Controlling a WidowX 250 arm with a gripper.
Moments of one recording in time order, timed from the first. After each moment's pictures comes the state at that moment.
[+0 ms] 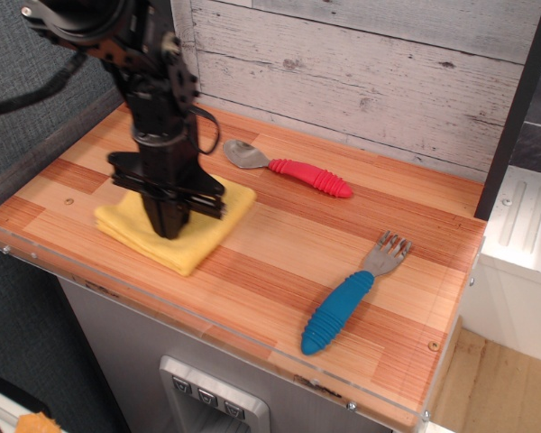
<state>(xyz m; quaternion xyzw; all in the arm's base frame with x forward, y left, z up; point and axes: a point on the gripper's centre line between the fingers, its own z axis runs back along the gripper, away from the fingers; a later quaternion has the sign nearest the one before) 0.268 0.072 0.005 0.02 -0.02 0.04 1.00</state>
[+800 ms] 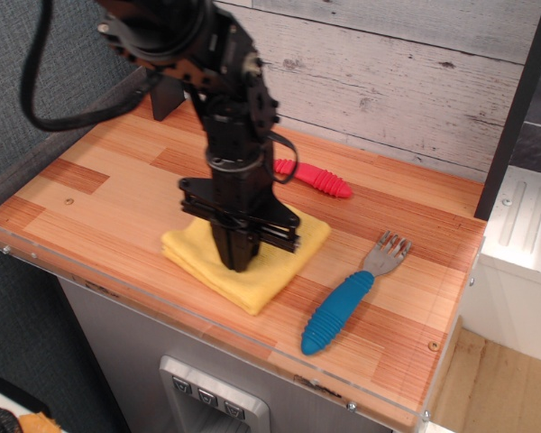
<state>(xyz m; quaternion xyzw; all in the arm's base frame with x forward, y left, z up) 0.263 0.004 0.004 -0.02 0.00 -0.01 1.00</state>
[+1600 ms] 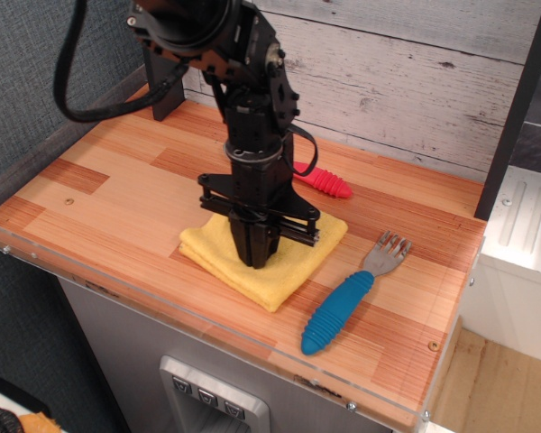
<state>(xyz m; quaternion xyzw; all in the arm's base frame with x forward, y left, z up) 0.280 -0.004 0.004 -0.03 -0.01 -0.02 1.00</state>
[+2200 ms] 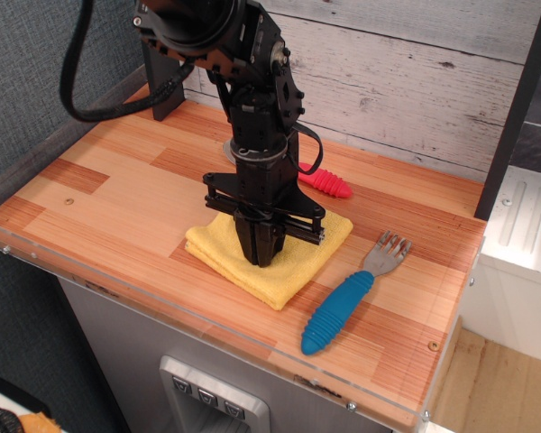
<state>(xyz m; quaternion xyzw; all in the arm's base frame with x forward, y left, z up) 0.280 -0.005 0.005 -0.03 0.00 -0.02 1.00</state>
